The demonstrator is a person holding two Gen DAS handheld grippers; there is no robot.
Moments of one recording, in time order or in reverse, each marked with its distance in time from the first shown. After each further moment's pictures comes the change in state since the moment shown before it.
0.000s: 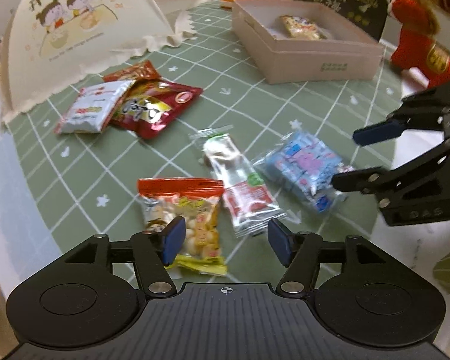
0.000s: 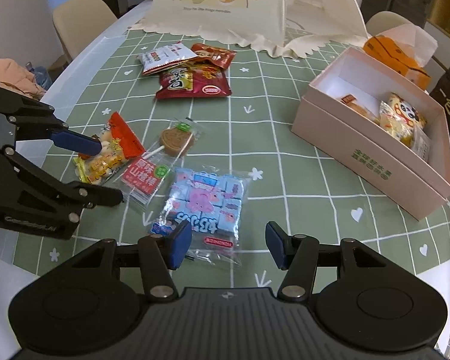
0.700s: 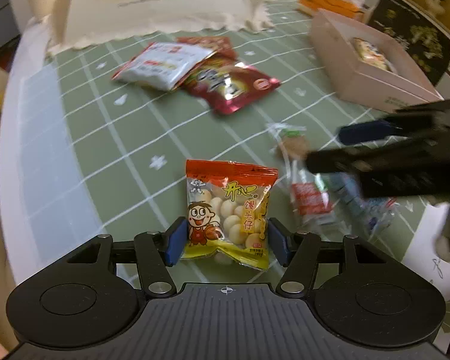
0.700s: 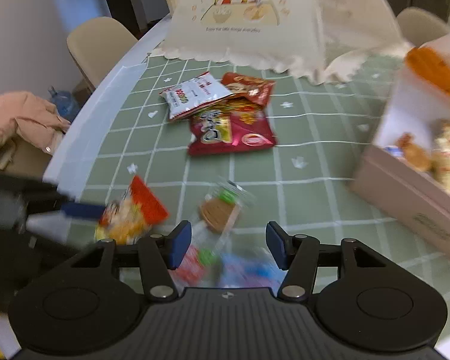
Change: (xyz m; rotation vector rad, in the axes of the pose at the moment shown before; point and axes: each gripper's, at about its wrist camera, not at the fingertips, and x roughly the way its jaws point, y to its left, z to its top) left arm 0.003 0.049 -0.018 -0.287 0.031 0.071; right arm 0.045 0.016 0.070 0.058 -0.027 0.182
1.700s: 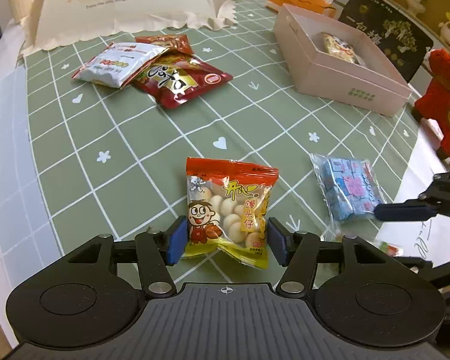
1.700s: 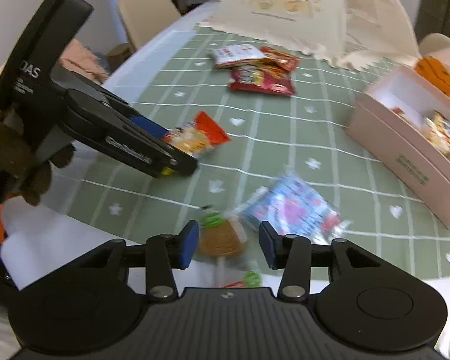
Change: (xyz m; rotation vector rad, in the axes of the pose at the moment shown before) left arm 0.002 -0.040 -0.004 0.032 -0.006 -0.080; right arm -0.076 0.002 -0.093 -0.192 0.028 0.000
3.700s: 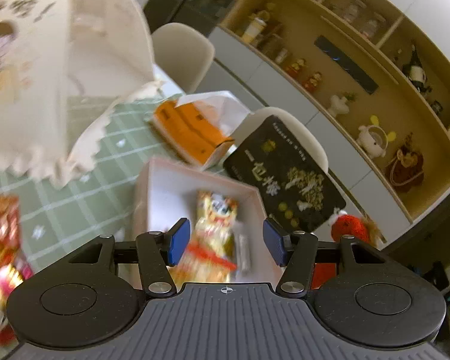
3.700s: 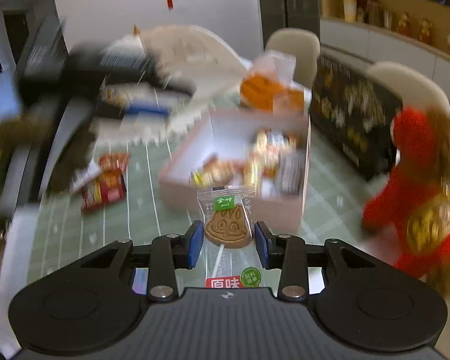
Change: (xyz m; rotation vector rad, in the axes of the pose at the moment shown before) left arm 0.016 -0.059 0.188 -0.144 -0.263 -0.467; right arm -0.097 -0.127 0.006 0.471 -0.279 -0.306
